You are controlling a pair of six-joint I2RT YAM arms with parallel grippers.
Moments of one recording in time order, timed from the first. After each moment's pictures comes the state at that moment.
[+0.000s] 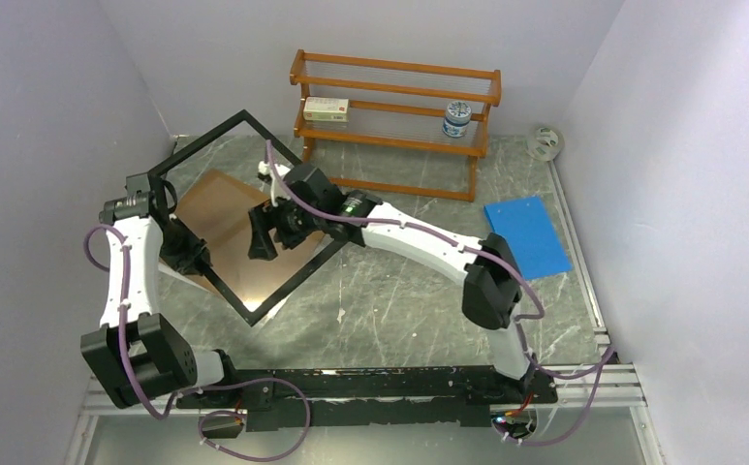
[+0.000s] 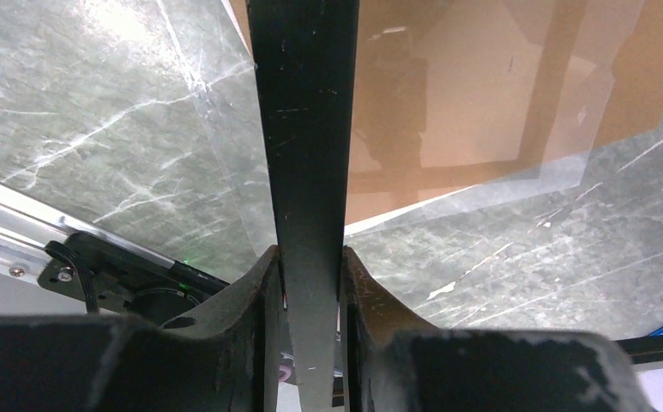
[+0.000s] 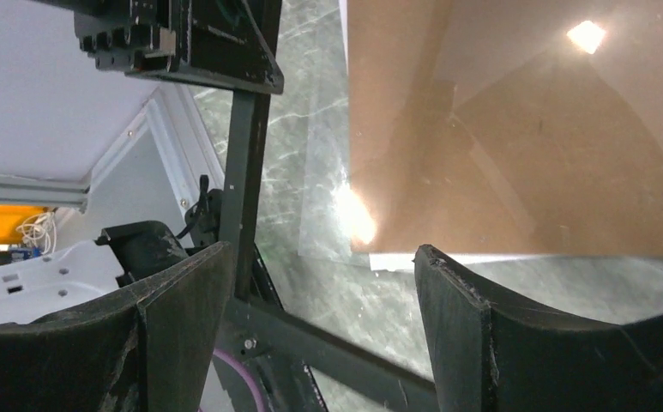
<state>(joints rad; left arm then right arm) 0.32 1.31 1.21 -1.20 0.05 -0.51 1.01 1.99 1.85 -0.40 -0.32 0.42</state>
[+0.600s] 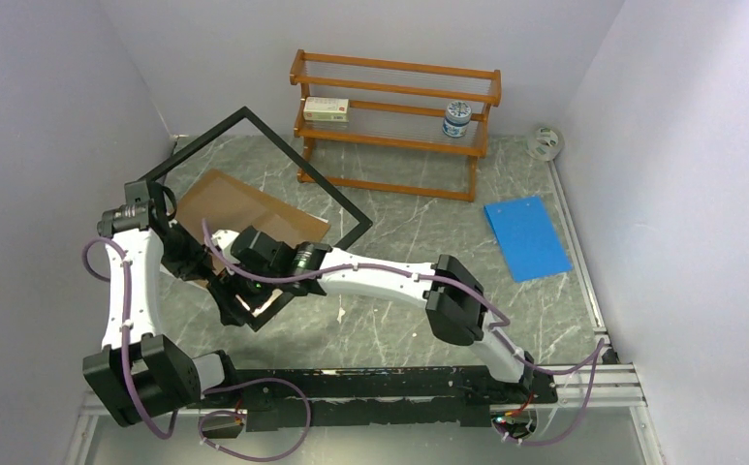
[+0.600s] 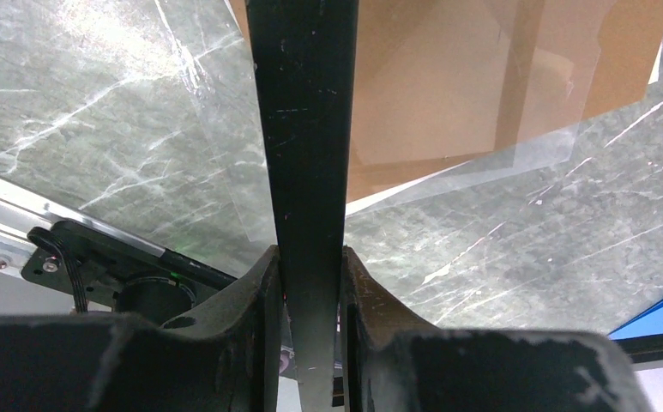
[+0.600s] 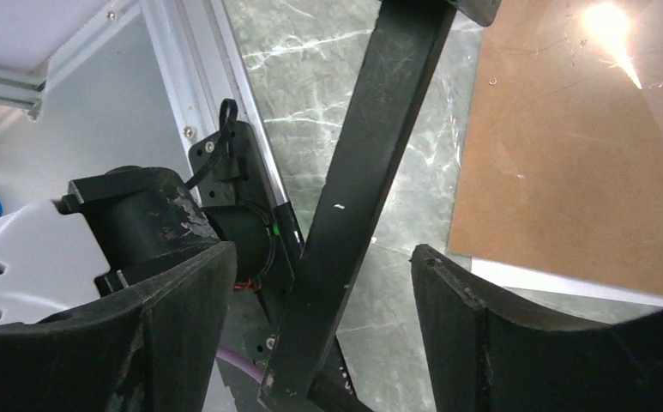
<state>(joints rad) 0.32 1.22 1.16 -1.22 0.09 -0.52 1.25 2.18 1.95 -0.42 -0.24 0.36</state>
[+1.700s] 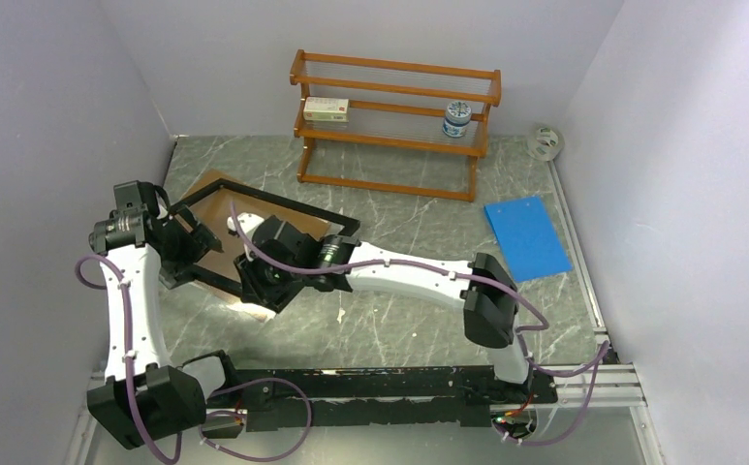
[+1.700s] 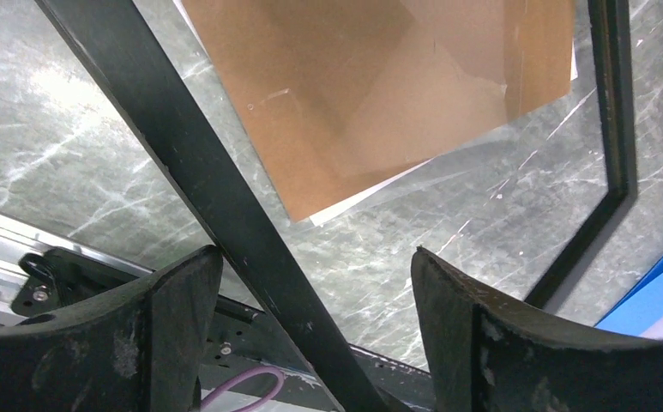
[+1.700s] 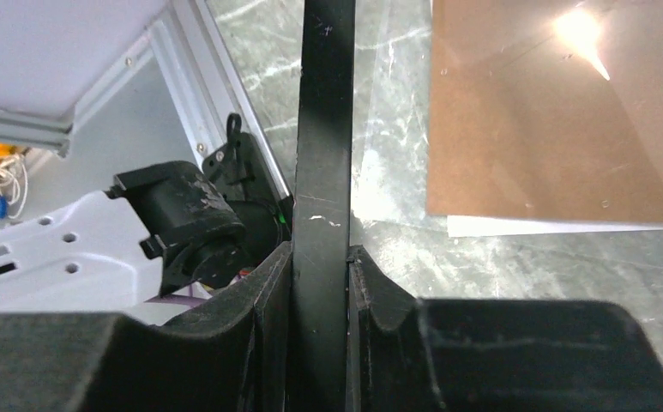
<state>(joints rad) 0.32 1.10 1.17 -1.19 0.13 -0.50 1.24 2.00 1.79 -0.40 -0.16 0.43</state>
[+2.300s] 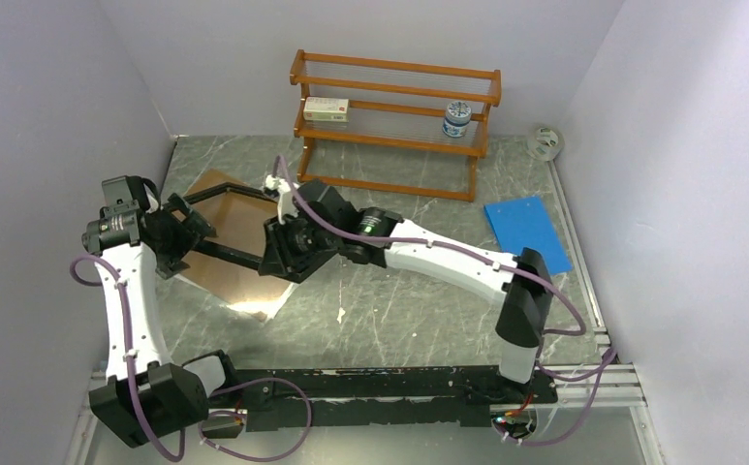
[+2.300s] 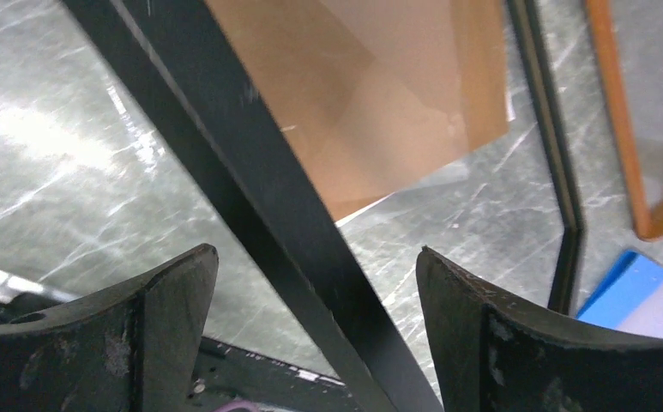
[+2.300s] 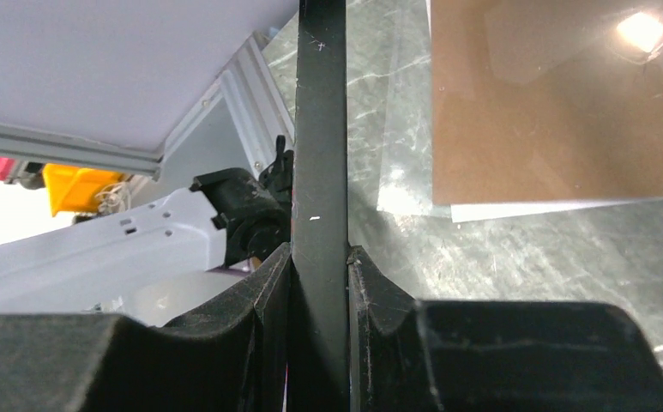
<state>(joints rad) 0.35 1.11 1.22 -1.14 0.14 -0.51 1.11 1.84 1.72 -0.39 -0.30 0.52</state>
